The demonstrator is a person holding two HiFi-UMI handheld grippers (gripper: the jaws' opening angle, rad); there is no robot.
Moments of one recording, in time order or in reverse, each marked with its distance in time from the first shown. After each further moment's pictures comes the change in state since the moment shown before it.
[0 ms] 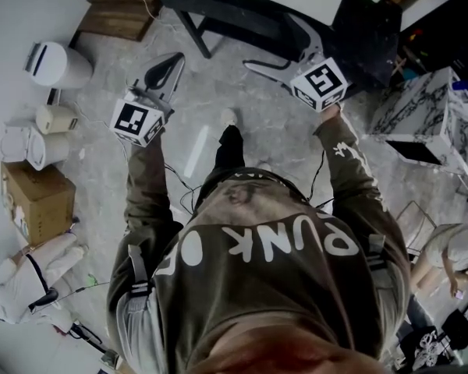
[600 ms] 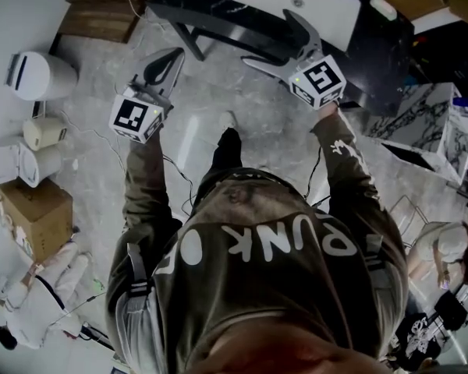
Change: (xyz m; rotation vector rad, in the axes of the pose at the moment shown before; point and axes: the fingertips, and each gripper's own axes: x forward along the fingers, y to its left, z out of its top) left arm 0.089 0.146 -0.062 -0.068 0.010 -0.049; right arm 0.133 -0.105 -0.051 0.065 0.082 -0.039
